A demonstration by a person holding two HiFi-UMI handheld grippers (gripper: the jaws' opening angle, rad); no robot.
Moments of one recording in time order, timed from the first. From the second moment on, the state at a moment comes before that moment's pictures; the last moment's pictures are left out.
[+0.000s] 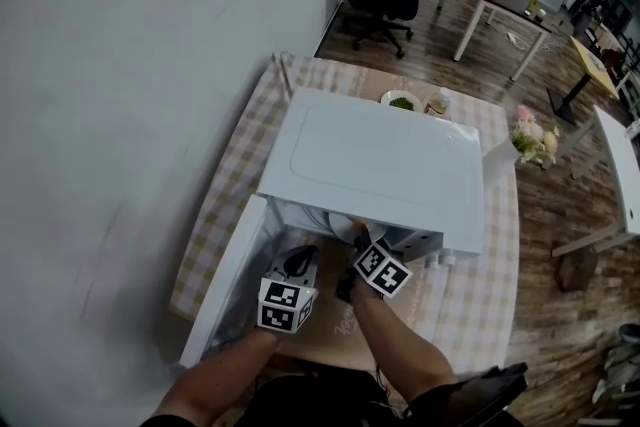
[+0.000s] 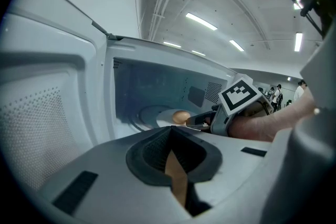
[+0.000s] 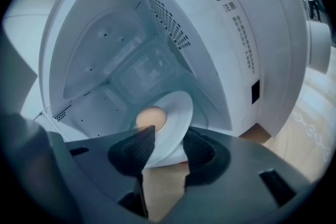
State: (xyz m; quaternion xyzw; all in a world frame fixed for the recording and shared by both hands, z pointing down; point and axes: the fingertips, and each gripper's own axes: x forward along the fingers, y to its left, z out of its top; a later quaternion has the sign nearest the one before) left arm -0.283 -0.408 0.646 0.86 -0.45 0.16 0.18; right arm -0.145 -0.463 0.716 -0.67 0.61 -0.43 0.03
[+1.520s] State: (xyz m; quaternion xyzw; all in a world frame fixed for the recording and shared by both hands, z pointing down) left arm -0.286 -0.389 0.645 0.87 -0.43 0.15 0.20; right arm -0.171 -0.467 0.709 -0.61 0.68 -0.39 -0.10
